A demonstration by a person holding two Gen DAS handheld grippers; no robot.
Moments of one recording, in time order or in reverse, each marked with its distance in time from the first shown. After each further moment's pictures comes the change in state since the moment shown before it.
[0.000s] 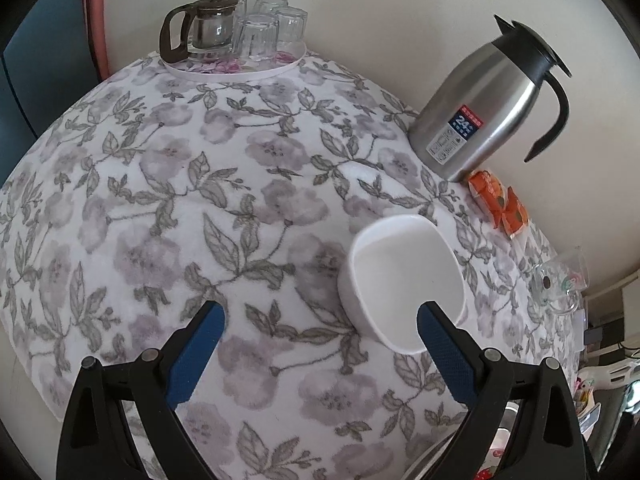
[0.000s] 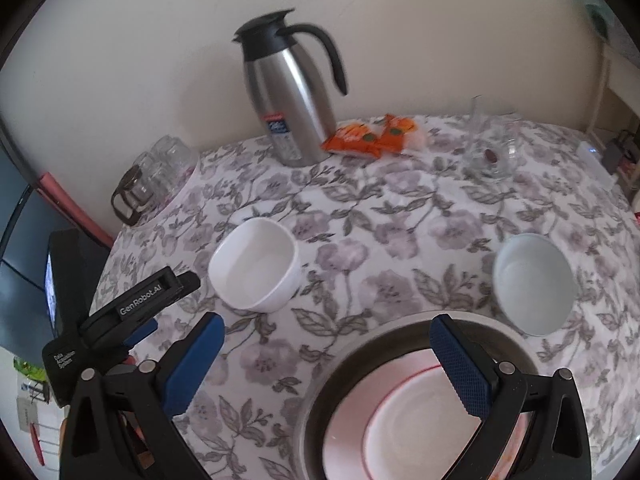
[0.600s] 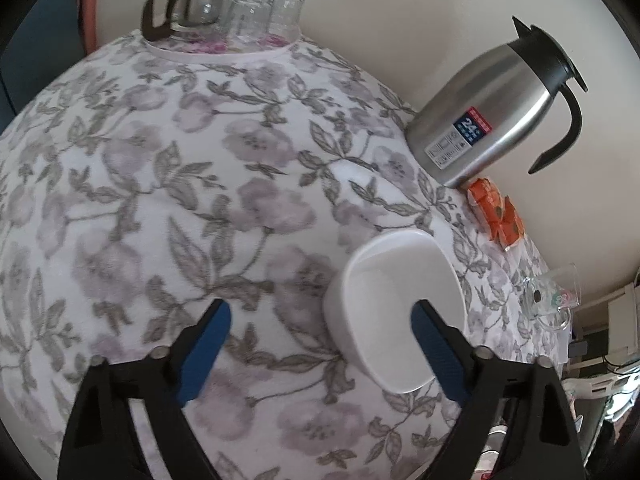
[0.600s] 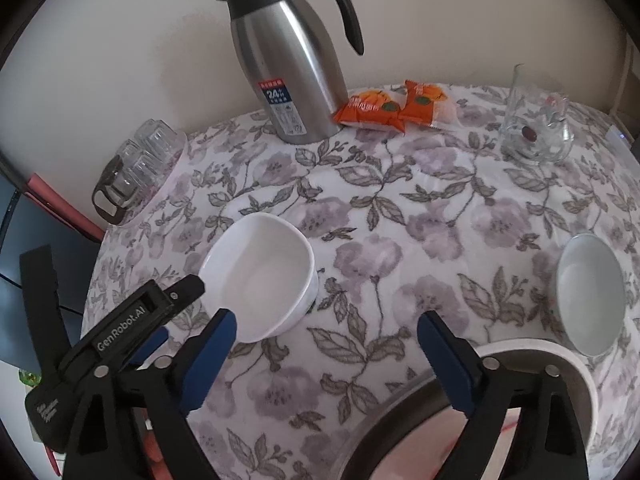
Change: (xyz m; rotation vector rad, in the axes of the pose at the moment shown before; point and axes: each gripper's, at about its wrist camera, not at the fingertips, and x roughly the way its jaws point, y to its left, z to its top) left arm 0.039 0.003 0.014 -0.039 0.044 -0.093; right arm 0.076 0.019 0.022 0.038 0.090 -0.005
